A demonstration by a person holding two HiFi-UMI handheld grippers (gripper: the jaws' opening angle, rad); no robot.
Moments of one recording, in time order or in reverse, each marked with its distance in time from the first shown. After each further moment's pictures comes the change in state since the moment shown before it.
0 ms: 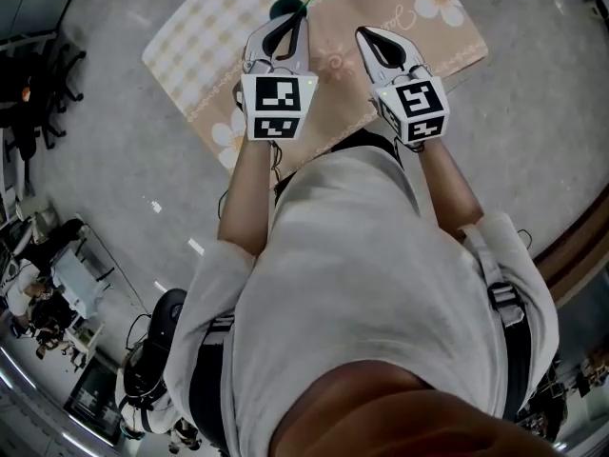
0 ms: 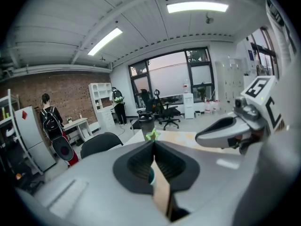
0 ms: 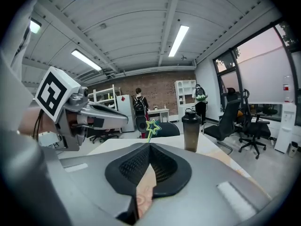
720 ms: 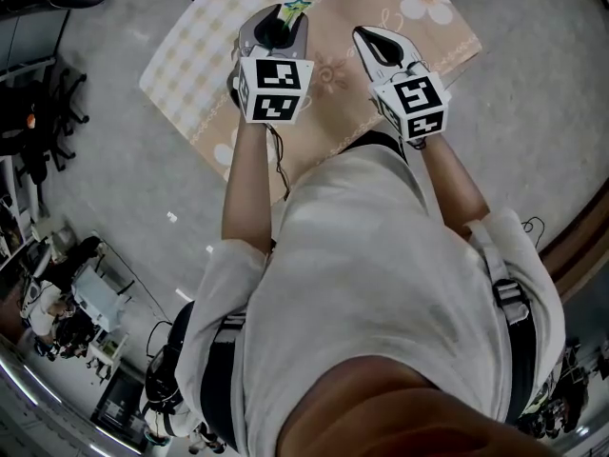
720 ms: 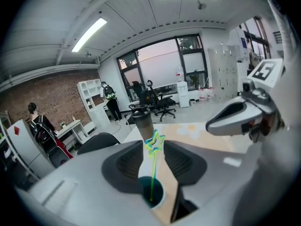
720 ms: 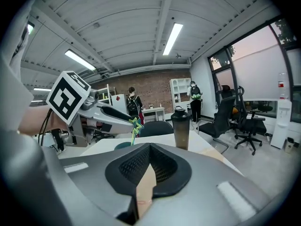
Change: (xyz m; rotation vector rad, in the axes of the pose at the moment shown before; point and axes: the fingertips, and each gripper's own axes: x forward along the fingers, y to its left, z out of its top) left arm 0.069 0.004 0.005 0.125 0.117 -0.038; right arm 0.010 -0.046 -0.004 0.035 0.015 -0.034
